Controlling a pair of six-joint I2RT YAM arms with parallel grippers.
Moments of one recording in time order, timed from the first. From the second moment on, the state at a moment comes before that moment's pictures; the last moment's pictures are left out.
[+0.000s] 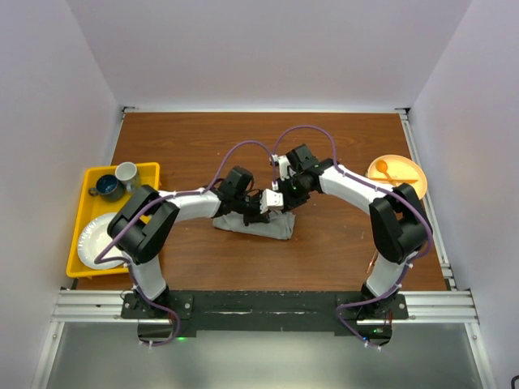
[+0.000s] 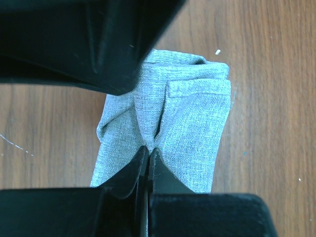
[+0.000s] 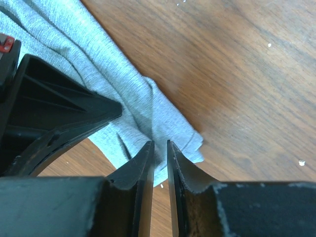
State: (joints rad) left arm -0.65 1.80 0.95 -0.02 0.65 0.63; right arm 0.55 1.77 1.22 -0.58 -0.26 0.08
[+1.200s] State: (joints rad) left arm -0.69 1.74 0.86 0.07 0.58 0.67; right arm 0.62 1.78 1.21 -0.61 -0.31 0.03
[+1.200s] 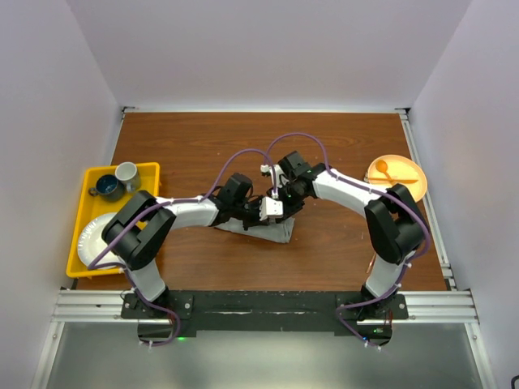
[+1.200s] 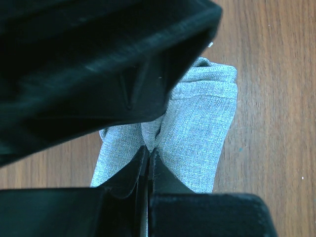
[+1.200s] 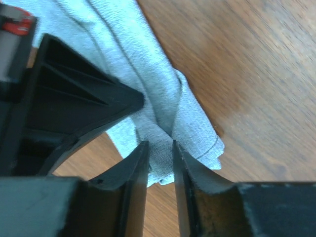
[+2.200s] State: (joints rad) left arm -0.75 1.67 0.73 0.21 0.48 0.67; right arm 0.55 1.74 1.20 -0.59 -0.28 0.08
